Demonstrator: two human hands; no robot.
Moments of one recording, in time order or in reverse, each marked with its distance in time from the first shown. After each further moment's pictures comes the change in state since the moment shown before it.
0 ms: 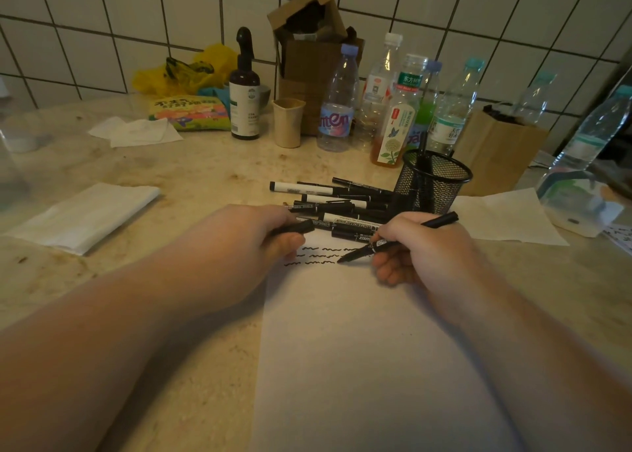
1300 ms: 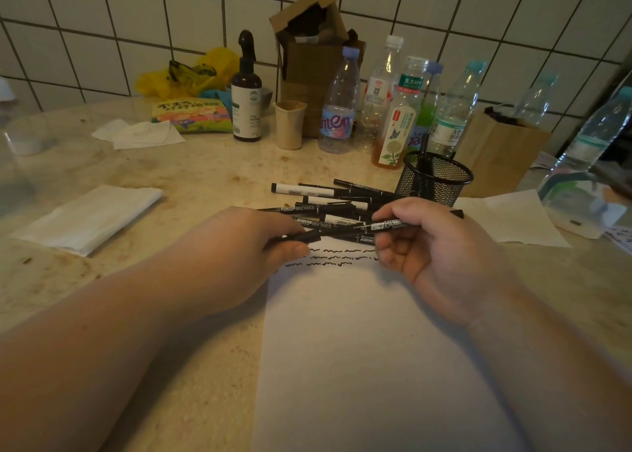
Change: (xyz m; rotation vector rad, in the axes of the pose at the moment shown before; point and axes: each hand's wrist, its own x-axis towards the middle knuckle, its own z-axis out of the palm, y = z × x) left_hand -0.002 0.001 -0.001 -0.016 -0.021 0.035; right_hand -0.005 -0.009 -0.001 0.453 -0.162 -0.039
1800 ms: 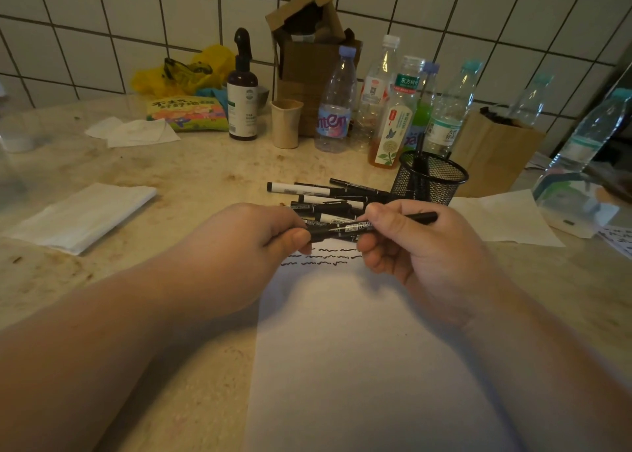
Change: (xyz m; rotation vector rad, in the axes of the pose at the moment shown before) left_hand -0.004 0.010 -0.002 -0.112 0.028 0.017; right_hand -0.009 -0.002 0.004 -0.170 -0.080 -0.074
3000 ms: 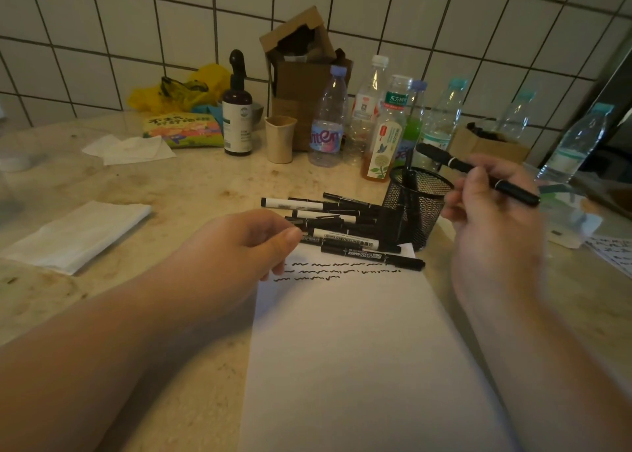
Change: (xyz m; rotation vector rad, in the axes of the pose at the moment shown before) left_hand 0.004 -0.002 0.001 -0.332 0.027 -0.154; right_hand 0.016 -0.007 -0.039 -0.077 0.574 -0.522
